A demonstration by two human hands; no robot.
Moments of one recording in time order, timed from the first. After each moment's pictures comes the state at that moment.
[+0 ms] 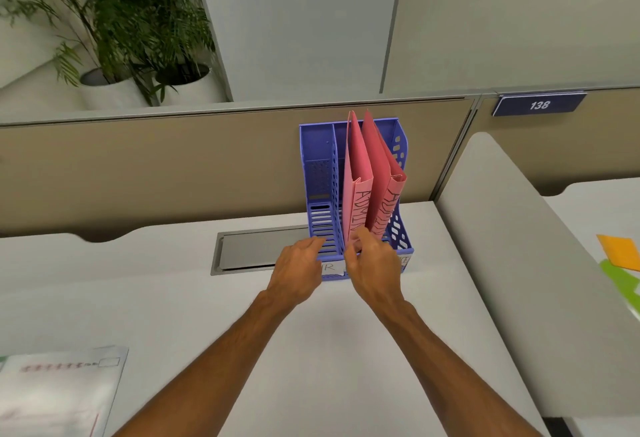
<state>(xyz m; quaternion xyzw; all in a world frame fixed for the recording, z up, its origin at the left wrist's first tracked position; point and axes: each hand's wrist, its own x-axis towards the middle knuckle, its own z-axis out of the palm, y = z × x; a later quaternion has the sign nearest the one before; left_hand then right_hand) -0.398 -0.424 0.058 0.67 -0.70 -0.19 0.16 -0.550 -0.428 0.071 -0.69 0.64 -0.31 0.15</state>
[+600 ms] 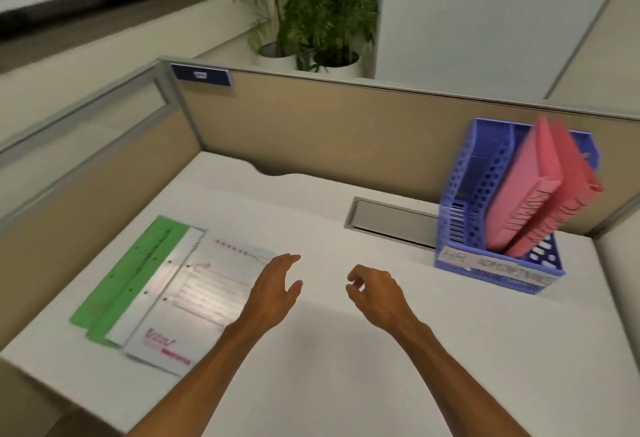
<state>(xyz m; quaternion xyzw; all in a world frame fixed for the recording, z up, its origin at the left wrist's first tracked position) -0.184 -0.150 0.063 0.80 -0.48 -0.20 0.30 -0.375 -0.279 0.047 -0.85 0.41 -0.08 0.32</state>
